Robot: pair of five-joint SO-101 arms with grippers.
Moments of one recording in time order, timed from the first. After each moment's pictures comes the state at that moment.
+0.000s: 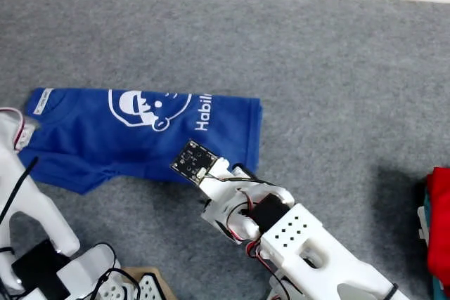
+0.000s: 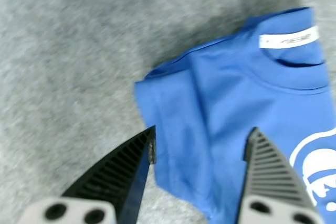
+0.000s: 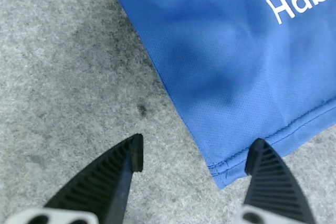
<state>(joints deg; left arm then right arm) -47.6 -15.0 19.9 75.3 30.0 -46.4 -48.1 64.3 51.0 15.7</state>
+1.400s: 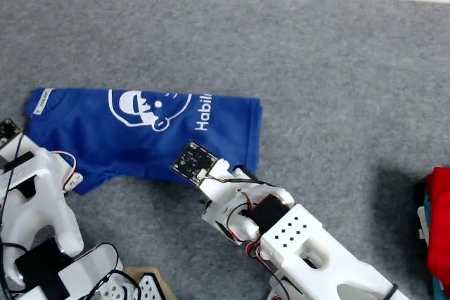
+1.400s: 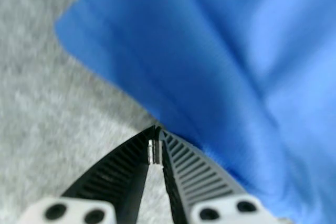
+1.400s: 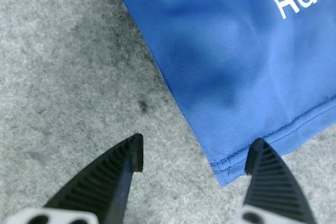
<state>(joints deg) -40.8 -15.0 53.3 47.3 14.8 -46.5 -48.1 65.0 50.9 15.7</state>
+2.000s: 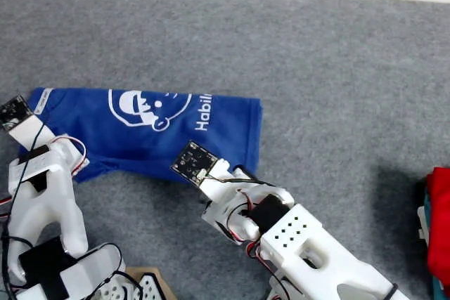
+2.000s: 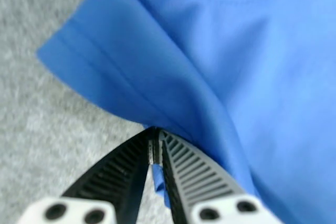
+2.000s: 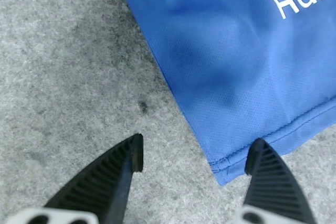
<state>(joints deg) -35.5 -15.0 53.3 35.1 14.5 -46.5 -48.1 65.0 50.9 15.7</state>
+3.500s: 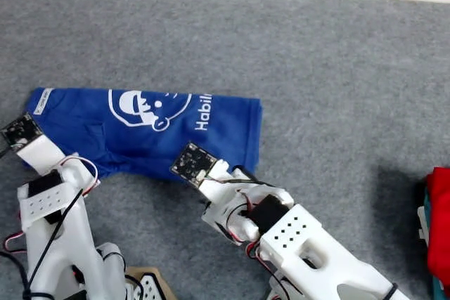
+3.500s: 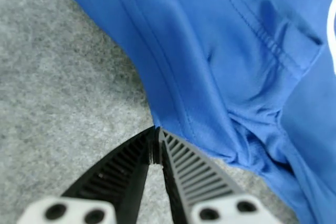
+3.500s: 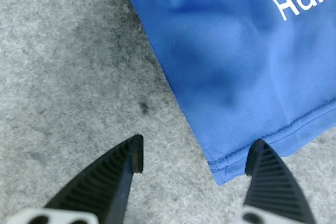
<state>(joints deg) -33.7 -39.4 68.1 45.1 14.9 -47.2 -48.1 65.0 50.9 16.0</state>
